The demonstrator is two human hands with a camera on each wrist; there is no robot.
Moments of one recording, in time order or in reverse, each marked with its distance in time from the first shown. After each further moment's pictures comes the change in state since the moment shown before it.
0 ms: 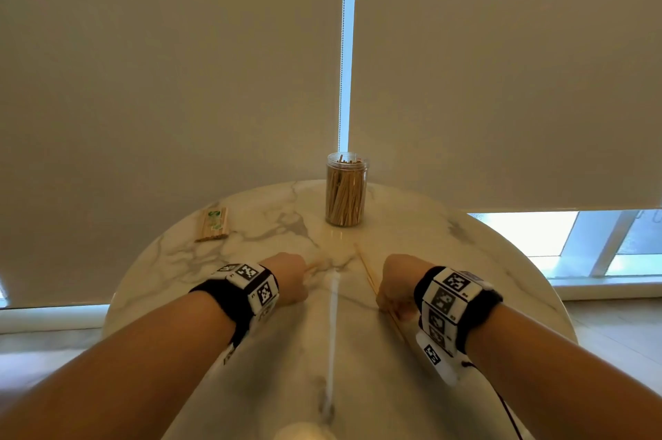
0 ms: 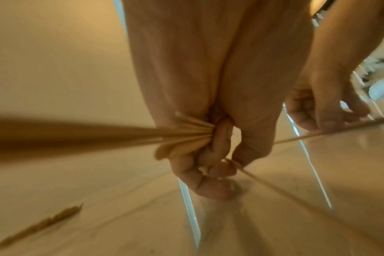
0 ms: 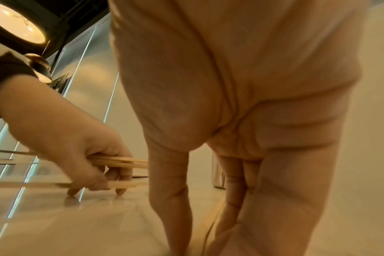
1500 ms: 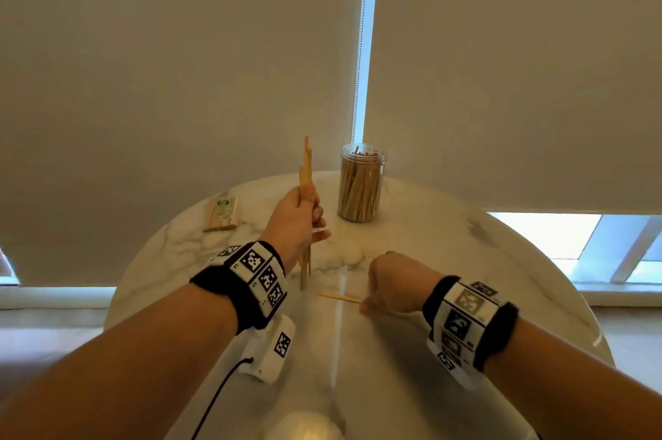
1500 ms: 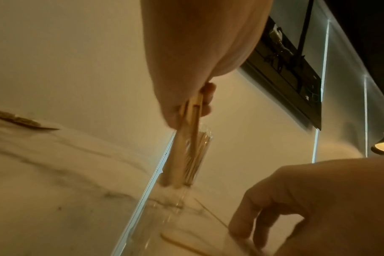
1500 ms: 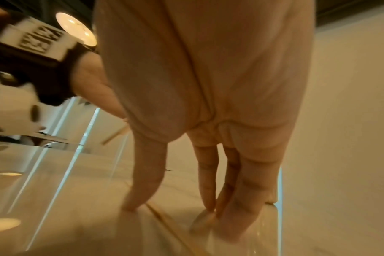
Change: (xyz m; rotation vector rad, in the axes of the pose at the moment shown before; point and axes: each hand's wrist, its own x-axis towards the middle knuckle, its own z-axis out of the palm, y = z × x) left_hand 0.028 0.007 -0.023 -1.575 0.579 0.091; right_hand 0.024 -0.011 0.013 -0.034 0.138 -0.175
